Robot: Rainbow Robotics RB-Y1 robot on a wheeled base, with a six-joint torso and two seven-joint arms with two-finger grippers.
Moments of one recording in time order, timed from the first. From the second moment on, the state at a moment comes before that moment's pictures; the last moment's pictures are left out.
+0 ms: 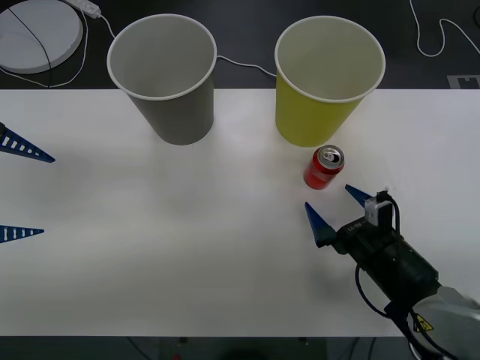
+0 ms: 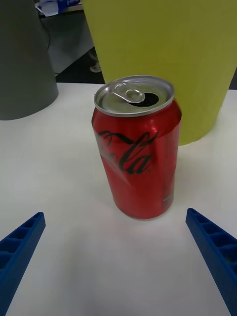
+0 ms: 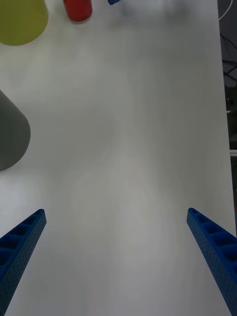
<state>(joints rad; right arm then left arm) -0.36 -0.99 1.29 -1.60 1.59 0.78 -1.00 0.04 1.20 0.38 -2.00 -1.39 -1.46 0.27</state>
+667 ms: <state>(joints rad) -0.44 -0.88 1.29 -1.46 1.59 0.81 -1.00 0.04 1.20 0.38 -2.00 -1.39 -1.46 0.27</state>
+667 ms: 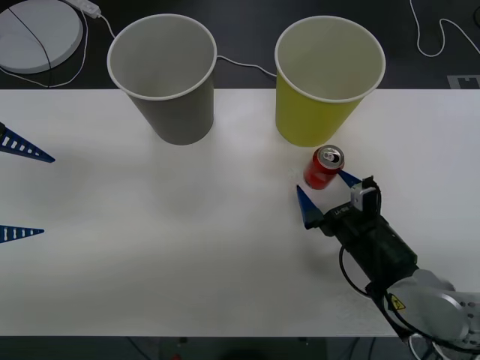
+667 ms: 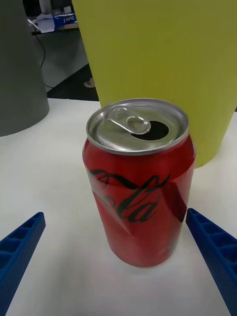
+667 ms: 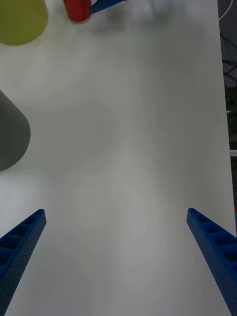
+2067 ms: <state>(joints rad) -0.51 -0.77 1.26 -1.31 1.58 0.83 -0.99 0.04 1.20 0.38 -2.00 -1.39 -1.46 0.27</state>
